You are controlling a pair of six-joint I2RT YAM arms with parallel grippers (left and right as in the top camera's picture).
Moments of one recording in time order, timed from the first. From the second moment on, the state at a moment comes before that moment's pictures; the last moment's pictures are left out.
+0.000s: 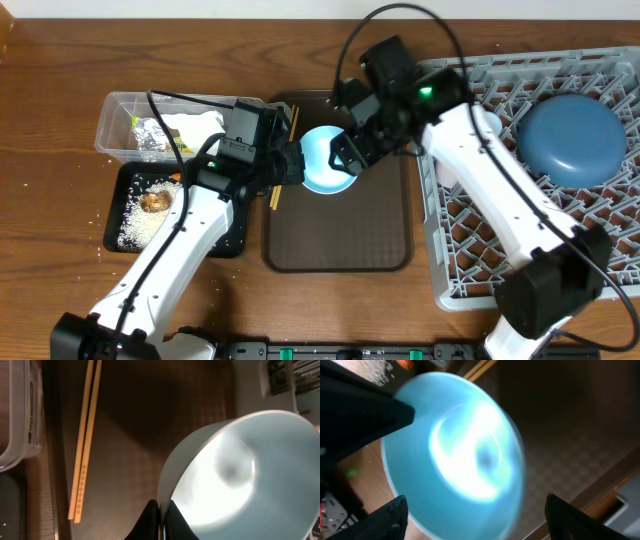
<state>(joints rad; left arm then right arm) -0.35 1.42 1.06 -0.60 0.24 -0.45 0.53 1.87 1.77 -1.15 -0.29 -0.10</state>
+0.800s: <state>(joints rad) -0.34 1.40 1.06 -0.64 0.28 -0.45 0.57 1.93 1.76 -1.12 -0.12 -0.07</state>
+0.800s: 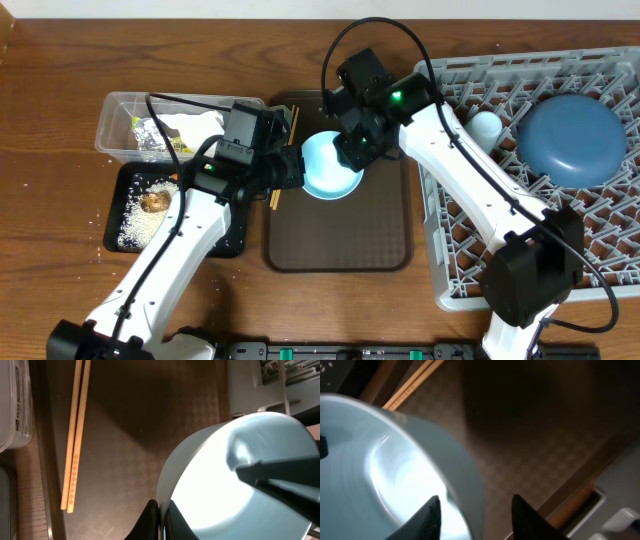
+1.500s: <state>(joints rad) -0.35 1.41 1.07 -0.64 0.28 -0.44 0.57 1.93 1.76 -1.07 -0.08 -0.03</state>
